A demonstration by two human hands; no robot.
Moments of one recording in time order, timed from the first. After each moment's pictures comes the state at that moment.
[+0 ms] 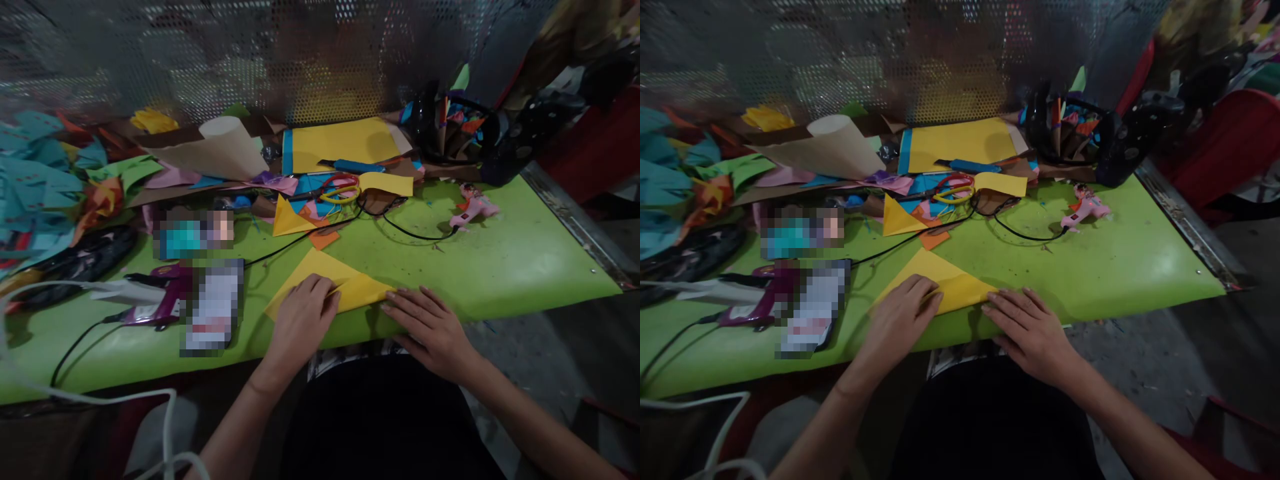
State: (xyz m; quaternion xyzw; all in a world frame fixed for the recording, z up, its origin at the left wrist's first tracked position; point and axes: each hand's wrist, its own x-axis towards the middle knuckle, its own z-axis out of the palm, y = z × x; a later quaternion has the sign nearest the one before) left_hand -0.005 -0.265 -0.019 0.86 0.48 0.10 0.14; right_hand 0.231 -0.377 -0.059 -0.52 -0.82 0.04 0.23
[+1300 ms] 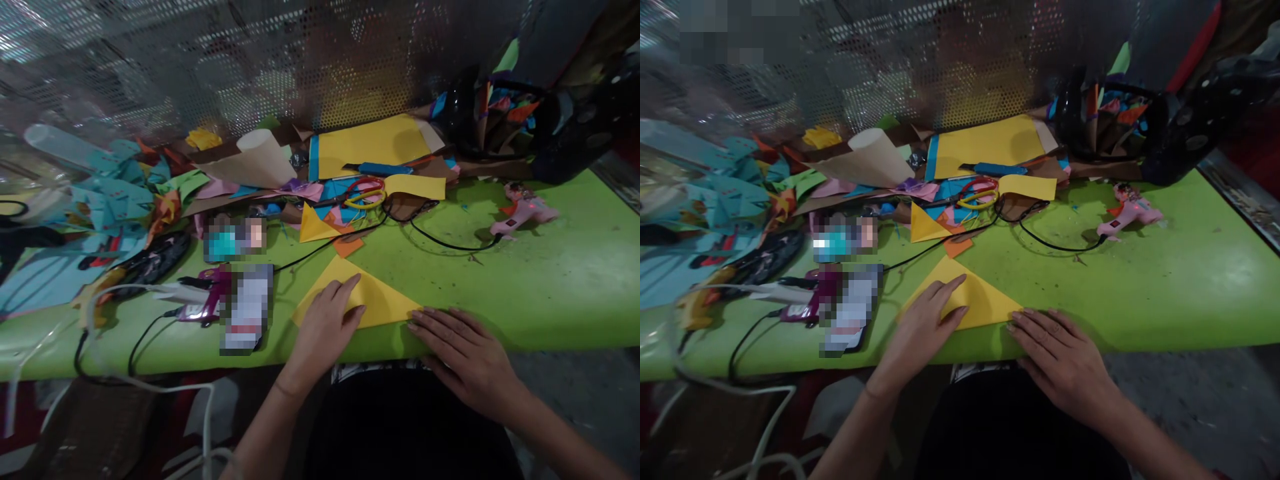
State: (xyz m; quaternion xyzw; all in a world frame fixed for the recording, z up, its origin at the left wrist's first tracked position) left_hand -0.011 -0.262 -0.025 0.85 0.49 0.10 0.19; right_hand 0.231 -0.378 -0.066 -0.50 -0.84 0.00 0.23
